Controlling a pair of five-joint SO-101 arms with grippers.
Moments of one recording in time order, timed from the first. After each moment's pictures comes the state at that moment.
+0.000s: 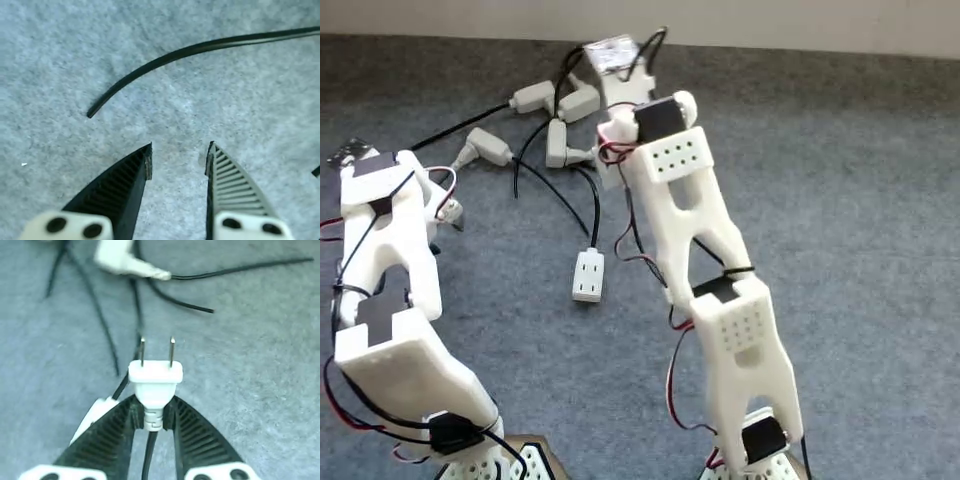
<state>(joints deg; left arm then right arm) -26.1 18.8 2.6 69.9 37.1 -31.5 38.3 -63.3 98.9 3.7</state>
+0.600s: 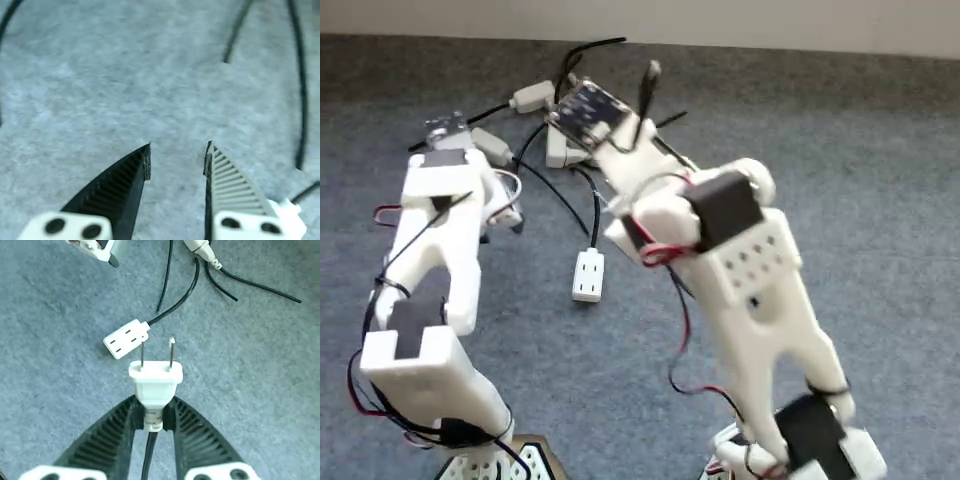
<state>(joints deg) -10.9 10.9 11.7 65.6 20.2 -35.3 -17.1 -14.8 98.9 24.7</state>
